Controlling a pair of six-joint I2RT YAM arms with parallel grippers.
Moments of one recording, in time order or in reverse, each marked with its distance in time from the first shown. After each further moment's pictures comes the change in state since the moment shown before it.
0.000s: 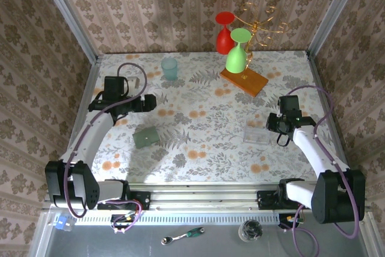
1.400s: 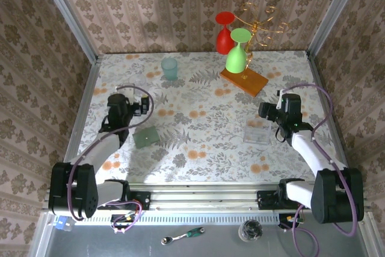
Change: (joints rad) left arm -0.023 -0.074 -0.420 0.790 -0.322 0.141; right arm -0.013 -0.028 -0.099 0.423 0.000 -0.113
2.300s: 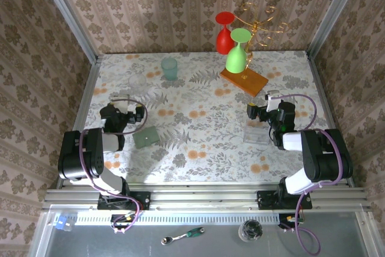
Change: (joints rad) left arm 0.216 0.355 -0.204 0.632 0.296 0.090; right arm -0.014 0.378 -0.217 0.924 -0.260 -0.206
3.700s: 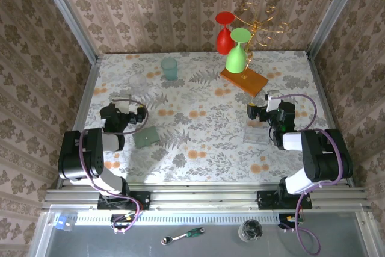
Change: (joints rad) left arm 0.000 0.000 0.000 0.000 0.071 0.008; right arm -0.002 0.000 0.000 0.001 -0.005 0.000
